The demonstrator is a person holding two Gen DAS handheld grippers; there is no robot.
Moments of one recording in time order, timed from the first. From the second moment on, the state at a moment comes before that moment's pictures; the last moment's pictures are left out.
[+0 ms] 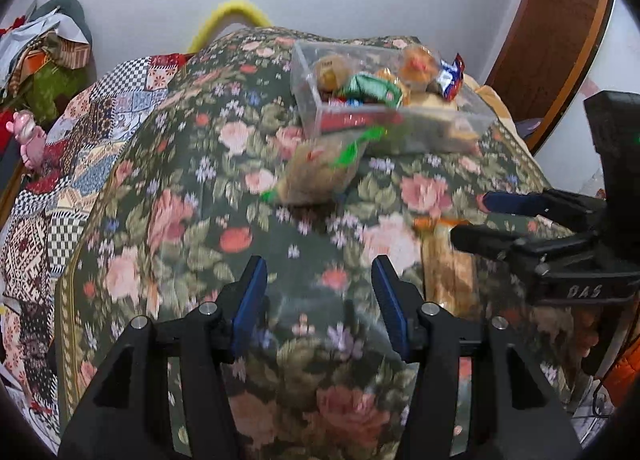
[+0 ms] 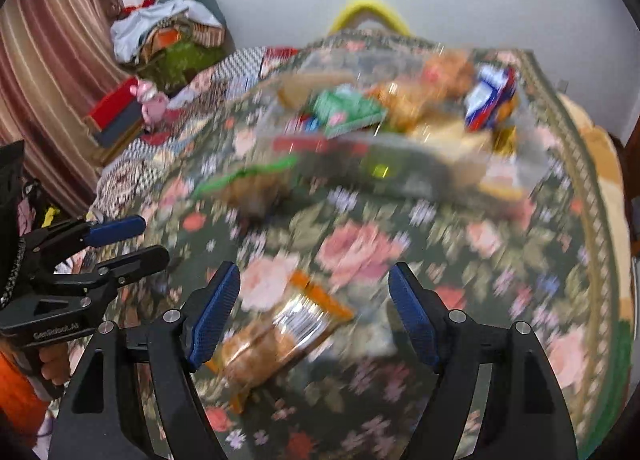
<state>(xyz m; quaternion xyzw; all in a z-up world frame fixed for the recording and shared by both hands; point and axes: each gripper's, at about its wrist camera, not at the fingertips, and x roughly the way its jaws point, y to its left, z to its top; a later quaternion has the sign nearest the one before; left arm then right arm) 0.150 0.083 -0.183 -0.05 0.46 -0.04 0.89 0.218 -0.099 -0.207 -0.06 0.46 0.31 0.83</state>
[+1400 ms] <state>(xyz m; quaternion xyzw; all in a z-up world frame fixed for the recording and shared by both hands) 0.264 0.071 -0.231 -0.01 0.44 -0.01 0.90 0.258 -0.153 -0.217 -0.03 0.46 0.27 0.85</state>
